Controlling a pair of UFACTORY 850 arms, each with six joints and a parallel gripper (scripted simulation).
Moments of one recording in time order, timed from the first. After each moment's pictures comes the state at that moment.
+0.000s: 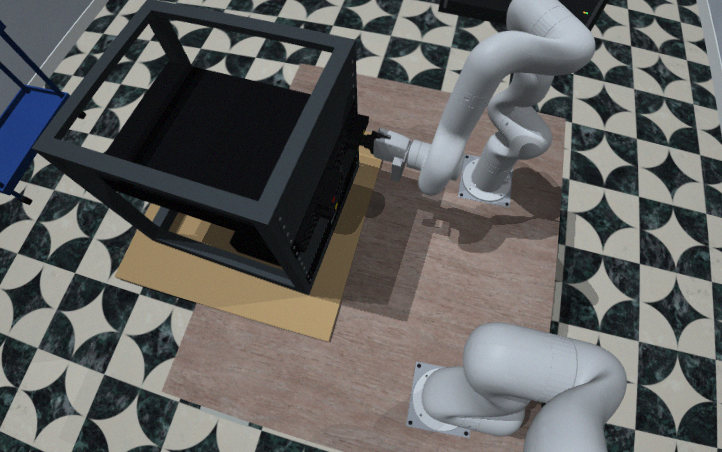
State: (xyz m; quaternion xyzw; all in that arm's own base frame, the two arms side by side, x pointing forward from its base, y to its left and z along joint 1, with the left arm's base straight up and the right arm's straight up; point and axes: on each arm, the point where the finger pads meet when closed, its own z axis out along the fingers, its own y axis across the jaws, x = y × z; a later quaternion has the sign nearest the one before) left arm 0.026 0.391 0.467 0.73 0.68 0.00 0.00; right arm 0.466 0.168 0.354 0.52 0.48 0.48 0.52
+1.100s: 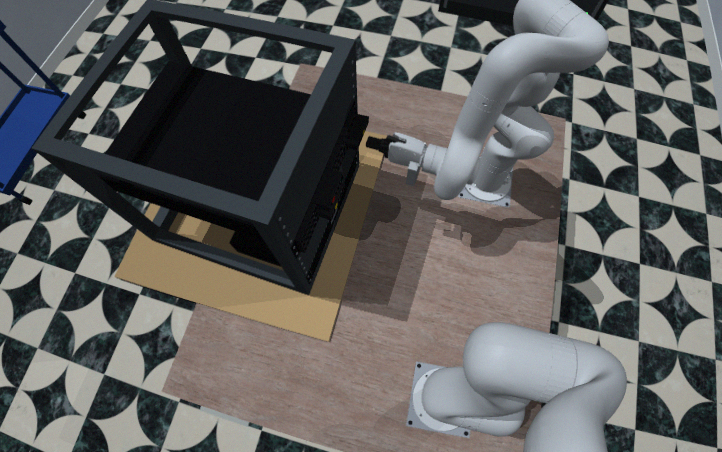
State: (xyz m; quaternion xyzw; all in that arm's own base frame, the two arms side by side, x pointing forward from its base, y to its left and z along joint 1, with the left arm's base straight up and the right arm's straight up) left arm 0.026 0.391 0.467 0.73 0.68 0.00 0.00; right arm 0.420 0.172 0.353 0.52 0.48 0.48 0.52
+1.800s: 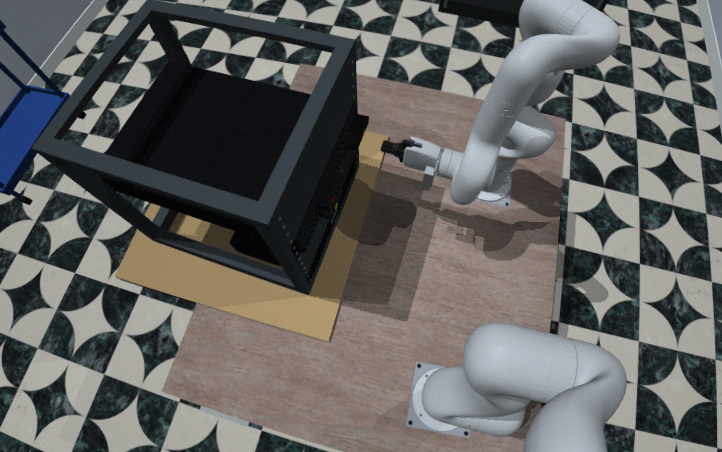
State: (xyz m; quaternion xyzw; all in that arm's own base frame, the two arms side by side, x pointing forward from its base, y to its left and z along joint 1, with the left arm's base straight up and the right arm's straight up) left arm 0.026 0.391 0.467 0.73 0.68 0.00 0.00; right arm 0.373 0.177 0.354 0.52 0.48 0.48 0.52
